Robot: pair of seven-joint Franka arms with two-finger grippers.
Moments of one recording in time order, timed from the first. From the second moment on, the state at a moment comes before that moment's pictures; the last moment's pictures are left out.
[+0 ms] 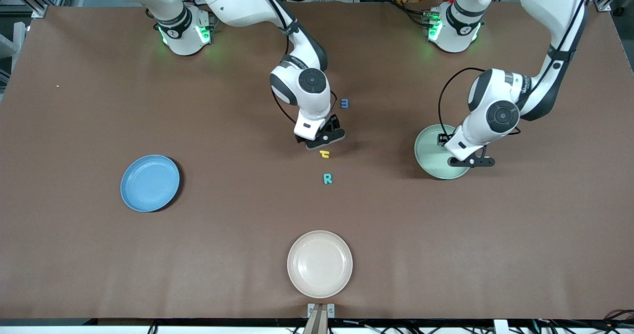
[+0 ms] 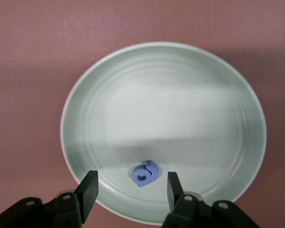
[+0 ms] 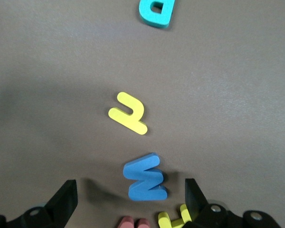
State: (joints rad) left arm 0.03 0.26 -0.25 -2.25 0.14 2.31 -0.28; right arm 0.93 0.71 -0.05 -1.71 0.04 2.46 0.49
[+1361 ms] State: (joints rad) left arm 0.03 0.23 -0.26 -2.11 -0.10 2.27 -0.37; right arm 0.95 0.71 -0.06 -1.72 0.02 2.49 0.49
